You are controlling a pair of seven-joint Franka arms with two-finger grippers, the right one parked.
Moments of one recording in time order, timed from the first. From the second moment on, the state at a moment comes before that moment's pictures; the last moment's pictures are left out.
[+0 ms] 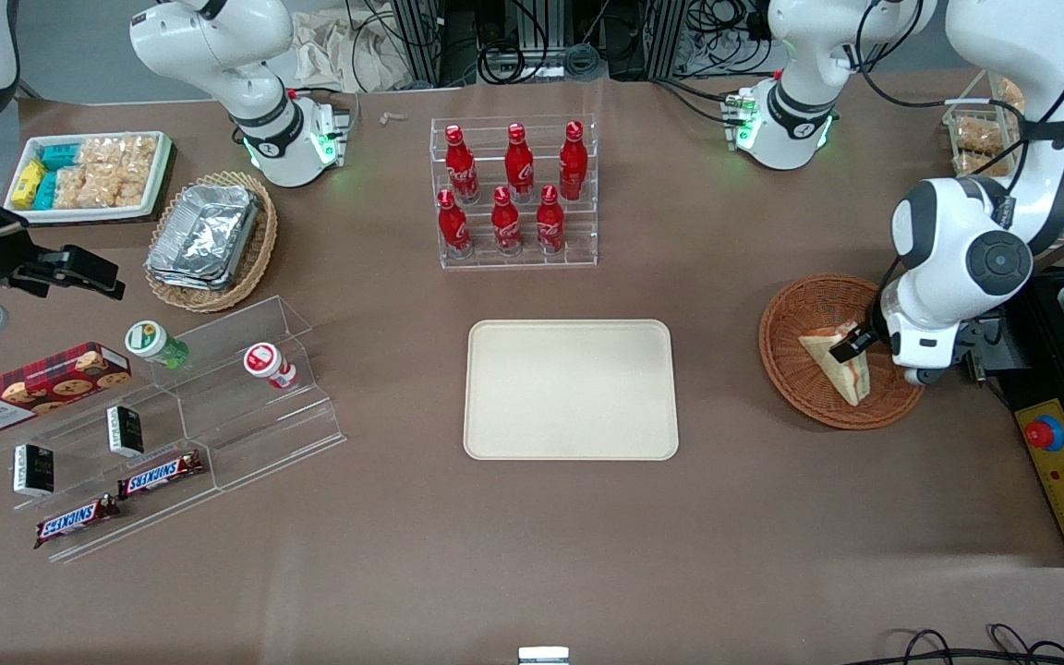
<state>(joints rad) -0.01 0.15 0.00 -2.28 0.04 2.31 -0.70</state>
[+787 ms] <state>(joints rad) -0.01 0.20 0.00 -2.34 0.04 2.43 -0.70</state>
